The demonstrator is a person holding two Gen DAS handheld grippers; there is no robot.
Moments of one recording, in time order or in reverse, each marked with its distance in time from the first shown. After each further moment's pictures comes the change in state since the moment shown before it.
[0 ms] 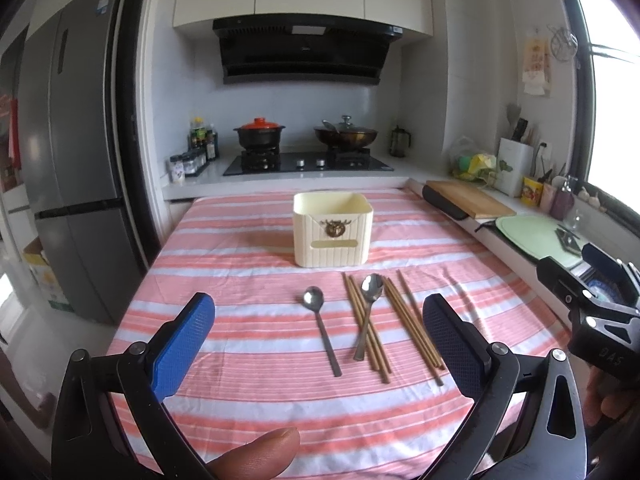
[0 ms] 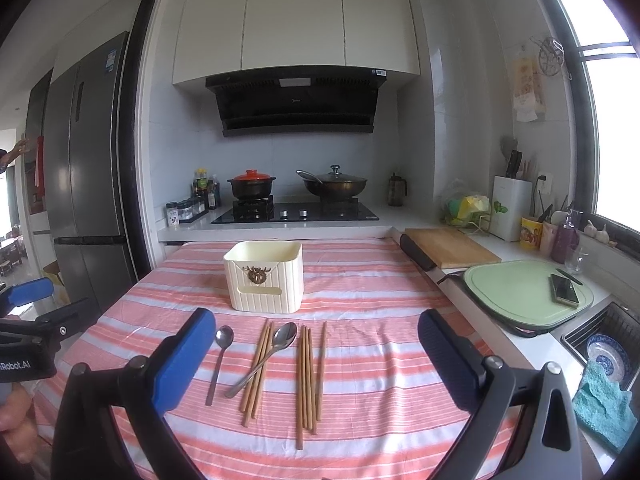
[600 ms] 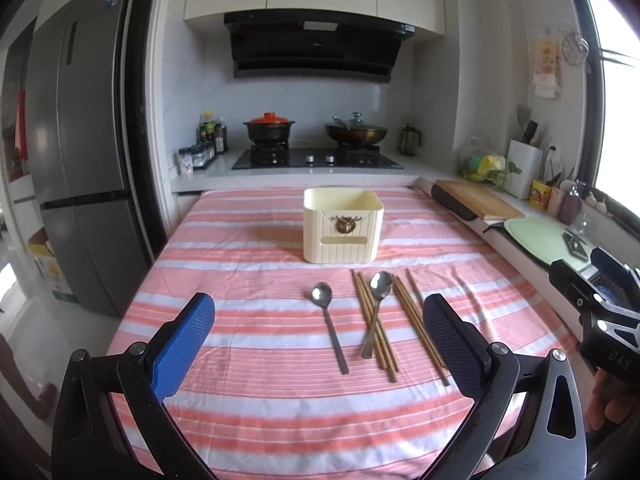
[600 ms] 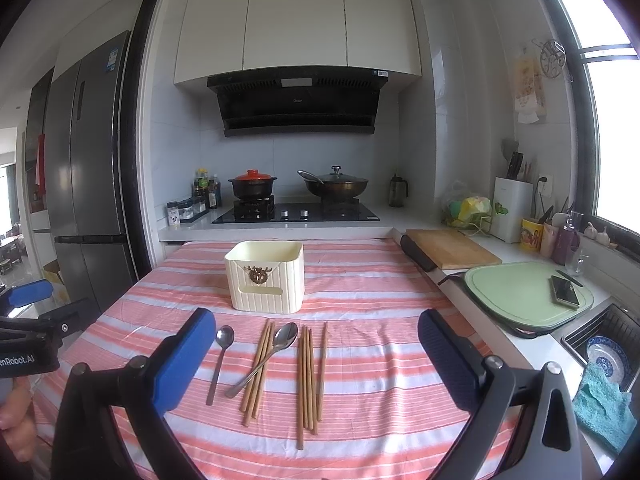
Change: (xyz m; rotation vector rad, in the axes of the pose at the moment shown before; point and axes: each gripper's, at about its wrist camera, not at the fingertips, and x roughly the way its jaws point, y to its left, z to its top) left arm 0.004 0.012 -0.001 -0.030 0.017 0.022; right arm -0.001 0.002 0.000 -0.004 0.001 0.004
